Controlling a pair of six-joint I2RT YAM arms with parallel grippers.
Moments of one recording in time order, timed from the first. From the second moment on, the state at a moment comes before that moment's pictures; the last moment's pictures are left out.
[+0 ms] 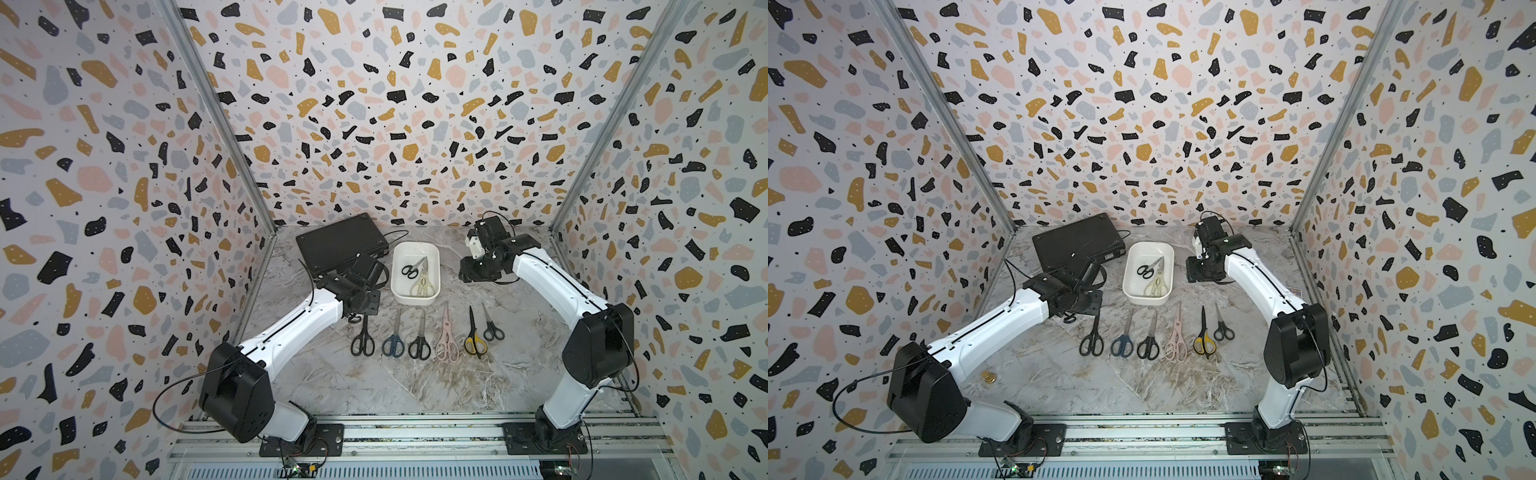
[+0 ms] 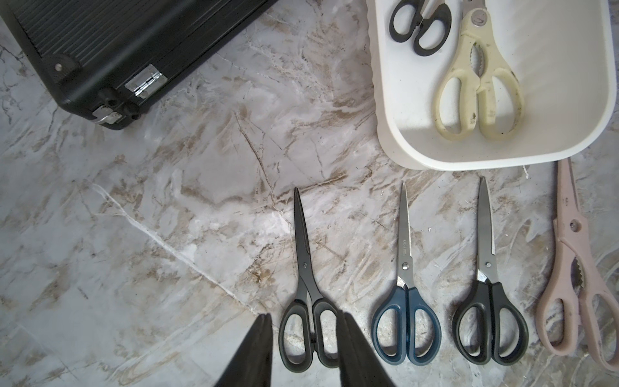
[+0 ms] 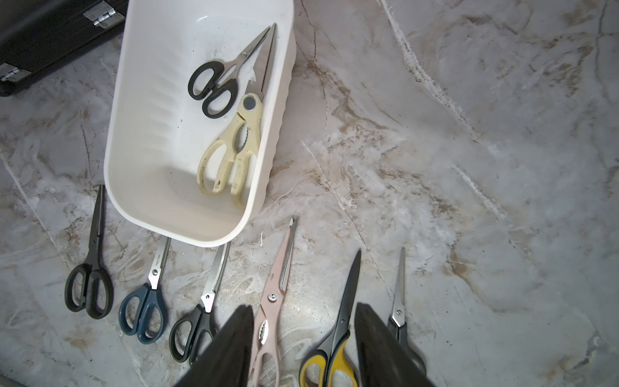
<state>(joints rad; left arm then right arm) -0.55 1.45 1.17 -0.83 -0.22 -0.34 0.39 1.74 1.59 -0.94 -0.12 0.22</state>
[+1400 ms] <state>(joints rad) -0.62 1.98 1.73 -0.84 -0.13 -0.20 0.39 1.74 1.58 -0.94 -0.10 0.22</state>
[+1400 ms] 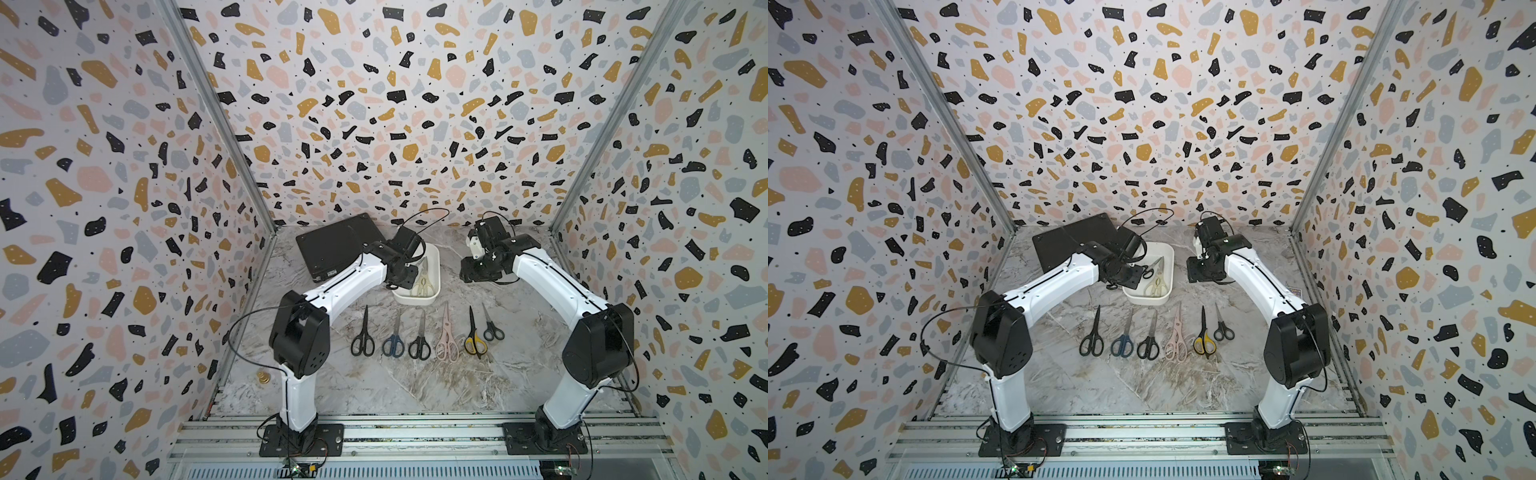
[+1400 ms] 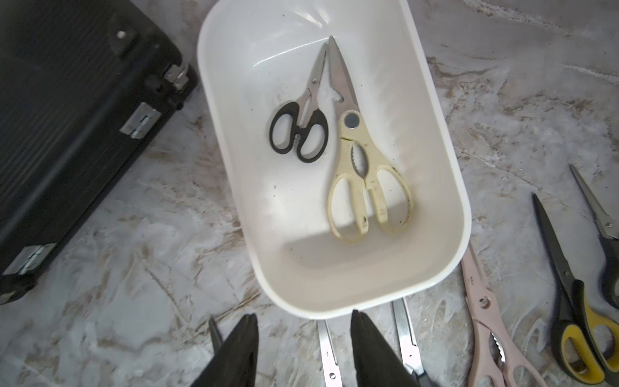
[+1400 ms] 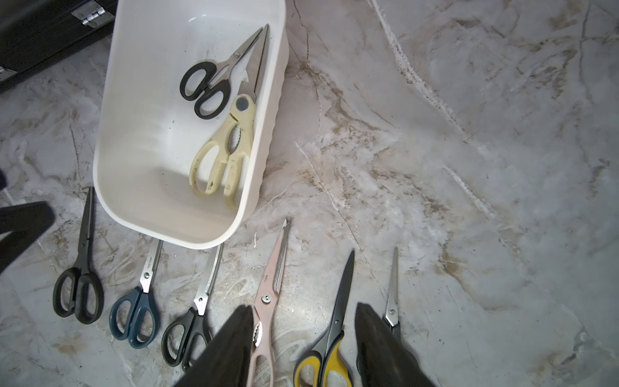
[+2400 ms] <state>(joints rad) -0.60 2.44 2.07 -0.83 -0.11 -0.11 0.37 1.71 1.54 -0.94 -0.09 0.21</state>
